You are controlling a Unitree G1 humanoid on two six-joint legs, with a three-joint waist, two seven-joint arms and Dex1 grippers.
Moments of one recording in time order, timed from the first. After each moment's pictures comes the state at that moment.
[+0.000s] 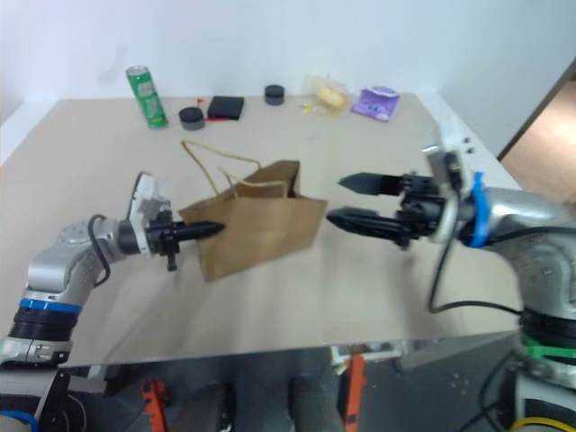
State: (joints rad) left arm -0.54 0.60 -0.01 0.11 -0.52 0.46 -1.23; right arm -0.57 -0.93 -0.29 -0.27 0.88 0.94 1.16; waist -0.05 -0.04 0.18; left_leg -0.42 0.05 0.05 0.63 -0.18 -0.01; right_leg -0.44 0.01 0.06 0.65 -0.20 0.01
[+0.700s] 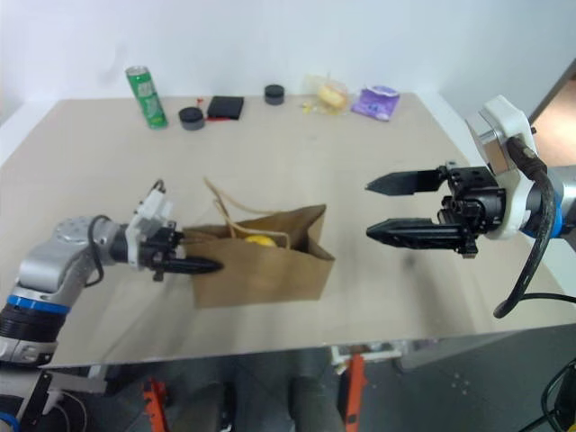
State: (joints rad) left arm -0.54 0.74 0.00 -0.01 -0.58 0.57 -1.36; right arm -0.60 -1.10 -0.27 -0.20 0.90 0.94 1.34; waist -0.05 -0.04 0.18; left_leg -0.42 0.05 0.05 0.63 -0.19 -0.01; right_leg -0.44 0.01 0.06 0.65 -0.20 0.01
